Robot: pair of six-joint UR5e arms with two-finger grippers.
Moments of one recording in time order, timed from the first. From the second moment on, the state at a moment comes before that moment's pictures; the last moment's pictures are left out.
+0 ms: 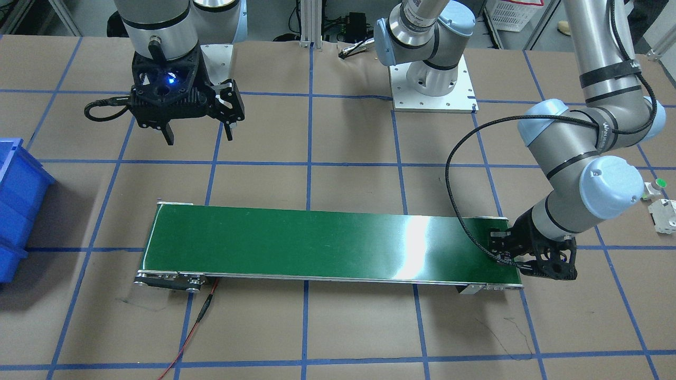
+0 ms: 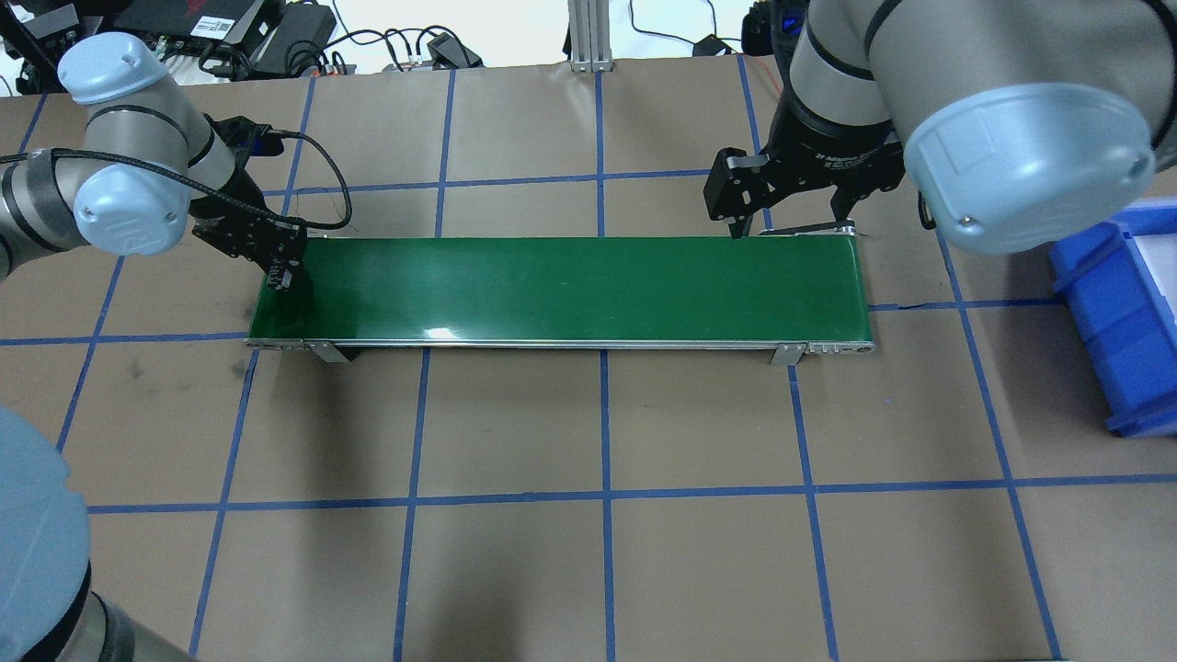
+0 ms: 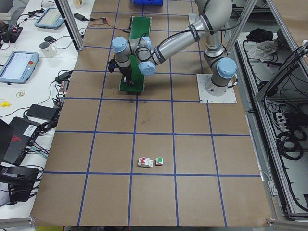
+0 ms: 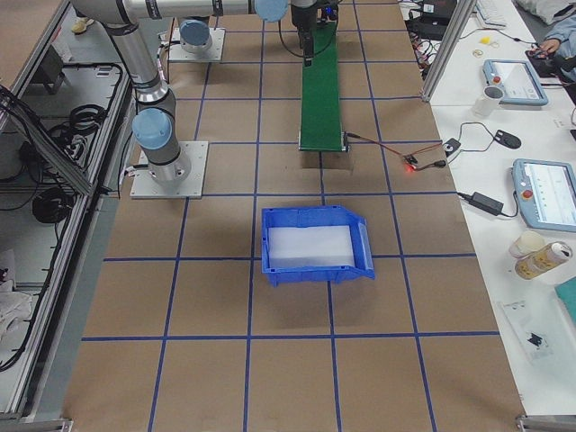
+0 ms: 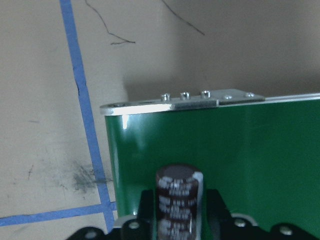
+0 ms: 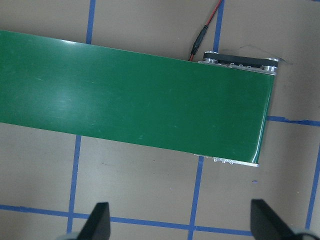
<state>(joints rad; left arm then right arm) -1.29 -1.95 -1.70 -1.12 1.57 0.39 1.72 -1.57 1.62 -1.70 -1.59 0.02</state>
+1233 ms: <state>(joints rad) -1.45 -1.57 -1.70 -1.37 1.60 0.15 1.72 -1.51 1.62 -1.70 -1.60 0.02</state>
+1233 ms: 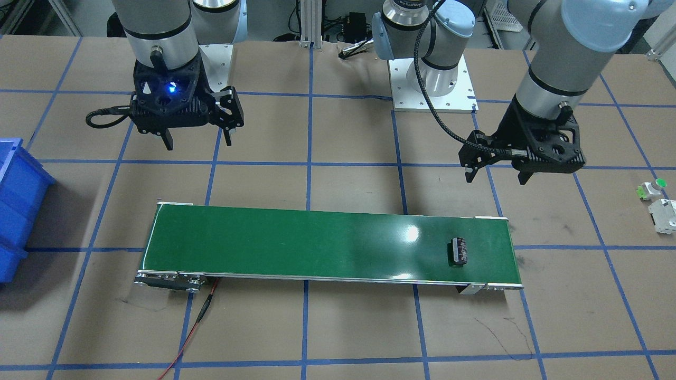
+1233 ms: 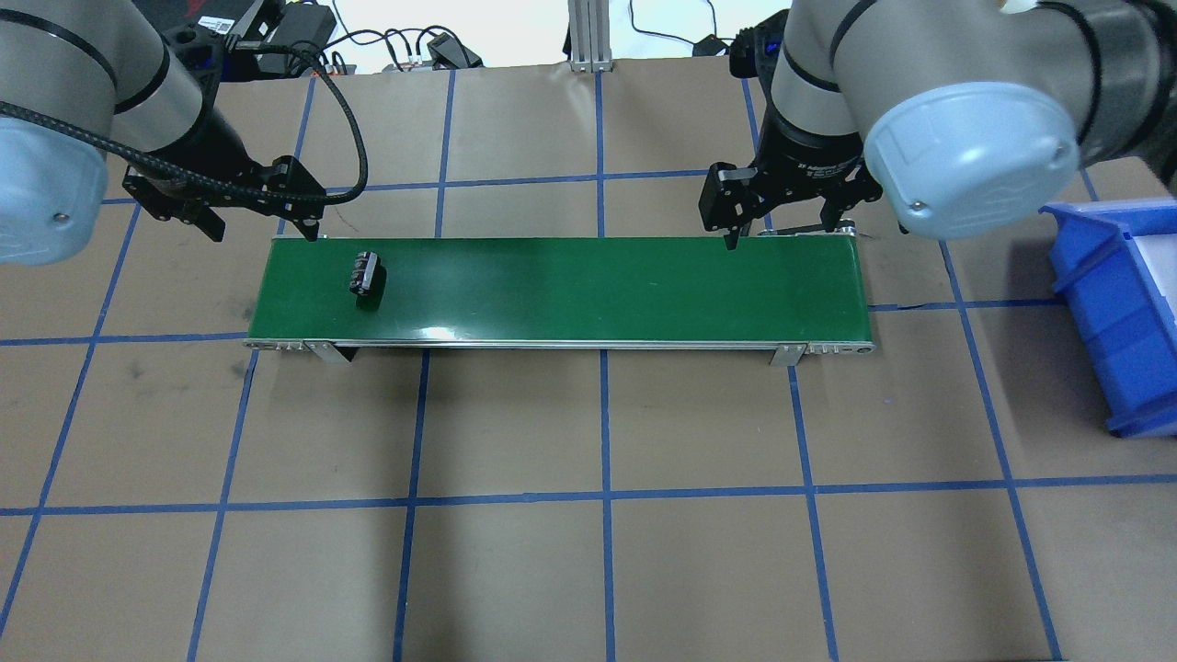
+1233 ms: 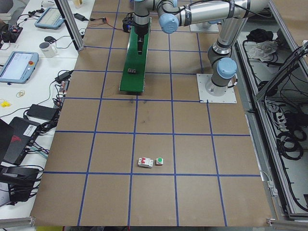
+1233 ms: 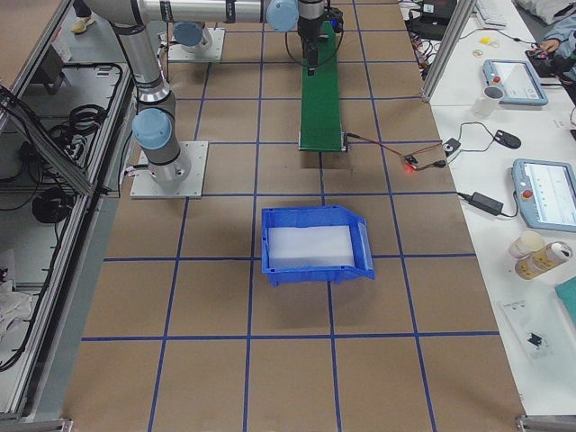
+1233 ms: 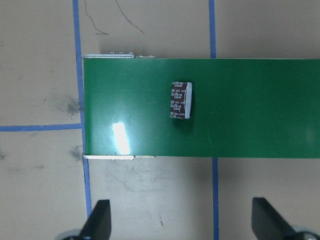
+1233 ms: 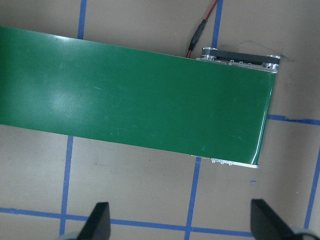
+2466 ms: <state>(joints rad) -1.46 -1.57 -1.70 -1.36 1.62 0.11 1.72 -1.20 1.64 -2.12 -1.60 0.02</state>
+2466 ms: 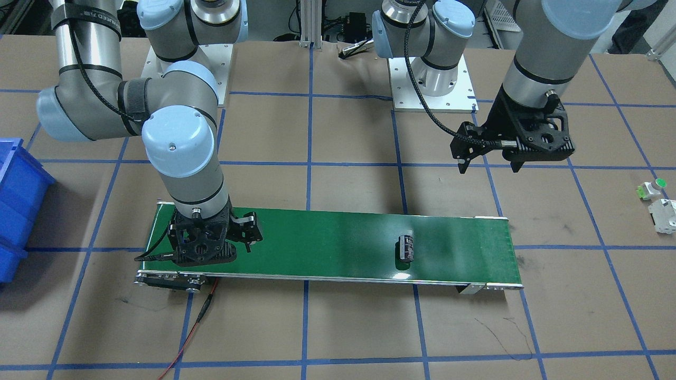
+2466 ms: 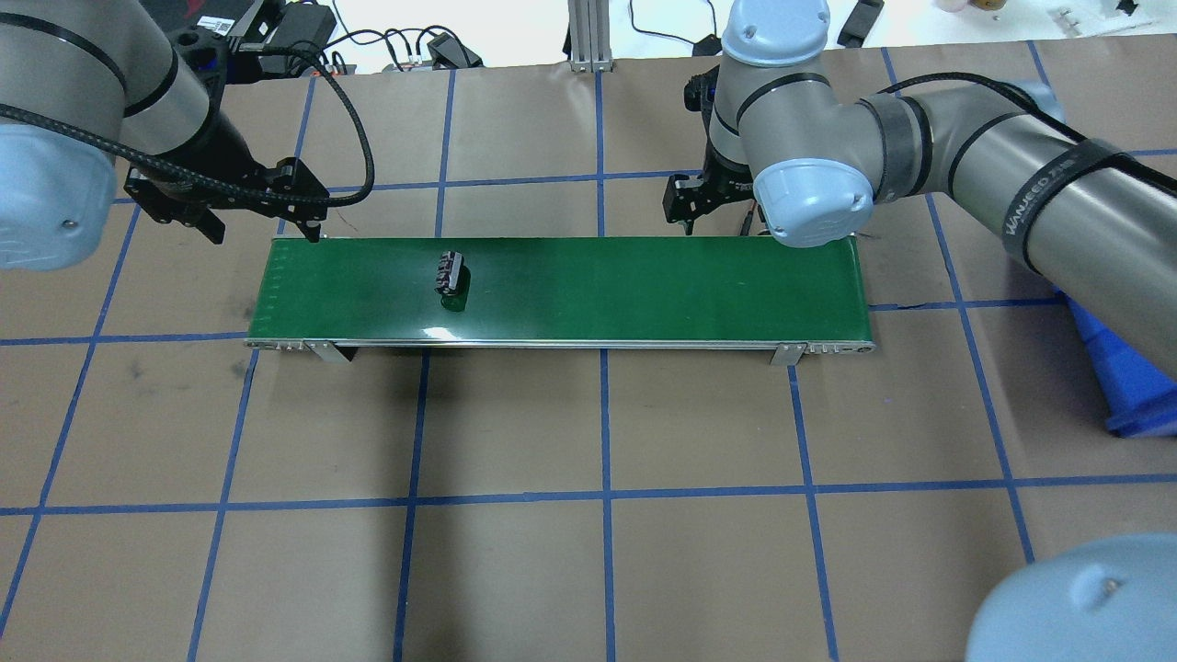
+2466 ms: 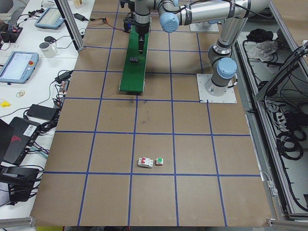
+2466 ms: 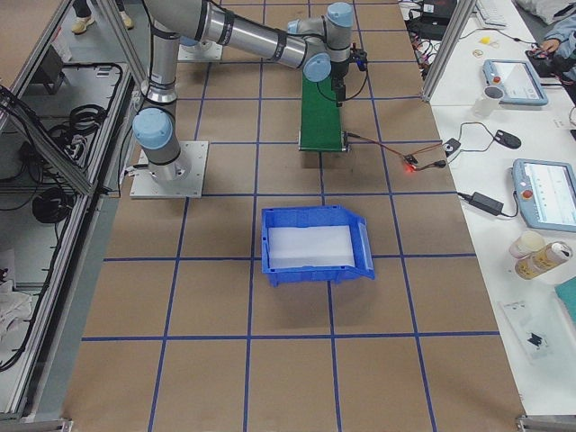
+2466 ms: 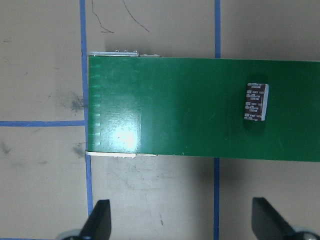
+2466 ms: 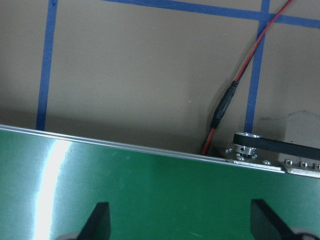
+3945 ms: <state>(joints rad) -1.46 -1.58 -1.71 -1.36 1.62 0.09 1.51 -1.21 1.77 -2.11 -1.27 -0.08</state>
